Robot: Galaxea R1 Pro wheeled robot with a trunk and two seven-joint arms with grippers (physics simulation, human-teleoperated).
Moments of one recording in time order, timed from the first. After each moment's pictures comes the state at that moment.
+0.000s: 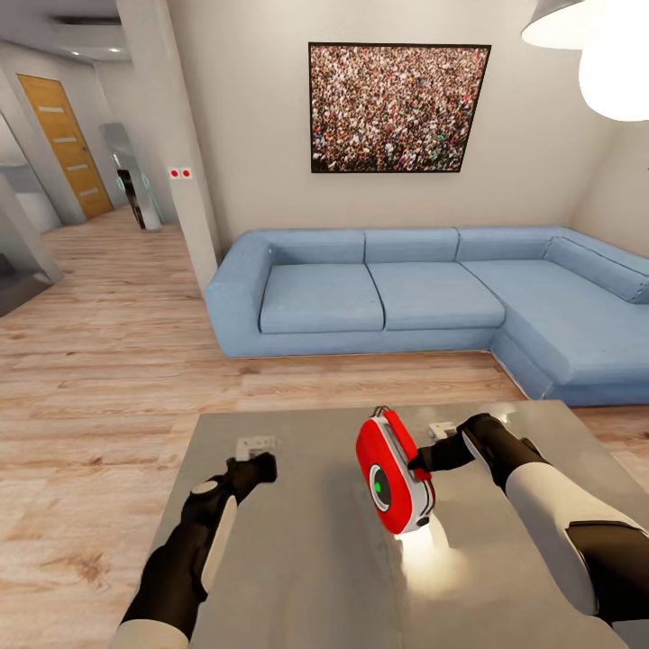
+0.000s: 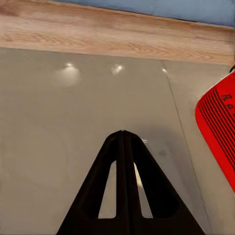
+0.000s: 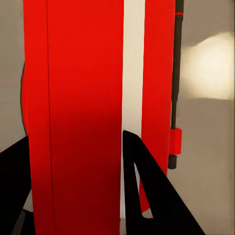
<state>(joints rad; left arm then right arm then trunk) -0.45 -0.17 0.04 -1.14 -0.01 0.44 -0.12 -1.00 -0.14 0.07 -0.34 0.23 0.73 0.62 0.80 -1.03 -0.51</state>
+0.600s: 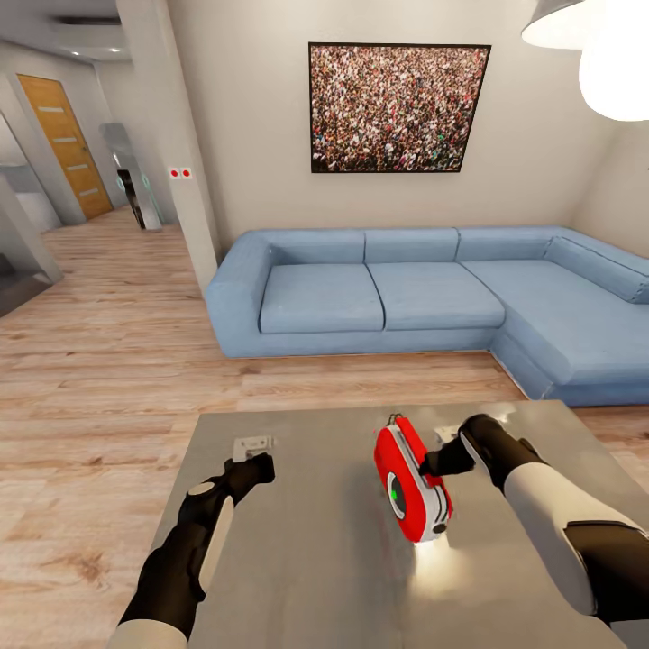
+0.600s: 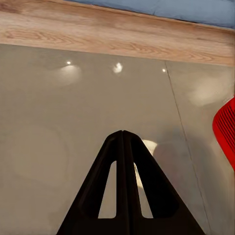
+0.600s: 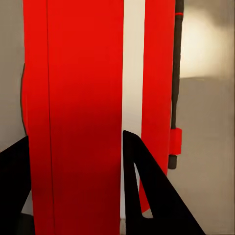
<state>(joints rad) -0.45 -0.17 0.07 -1.13 -0.01 0.44 -0.13 -1.00 -0.13 0.07 -0.33 0.24 0.80 0.47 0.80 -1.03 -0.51</state>
